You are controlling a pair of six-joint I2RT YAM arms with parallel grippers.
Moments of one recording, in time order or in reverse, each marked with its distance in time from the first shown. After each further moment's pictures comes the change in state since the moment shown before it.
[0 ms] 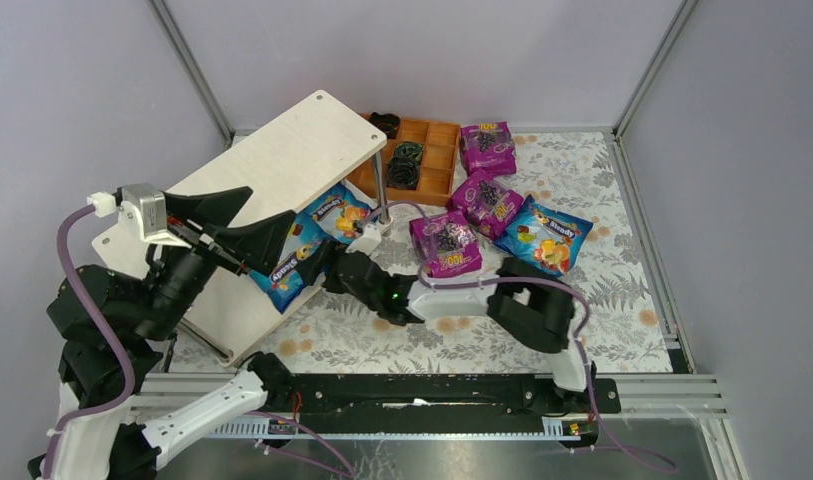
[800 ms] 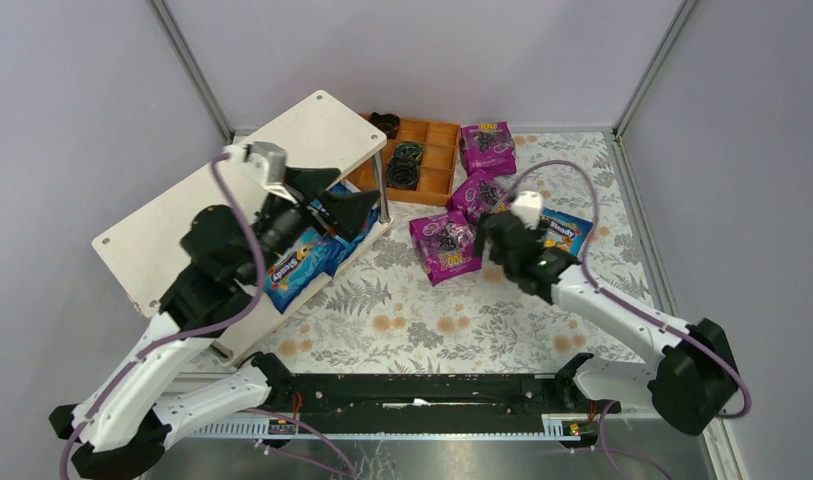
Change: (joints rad) left arm 0.000 0.207 -0.169 0.332 0.105 -0.091; right arm -0.423 -0.855 -0.505 -0.811 0.238 -0.529
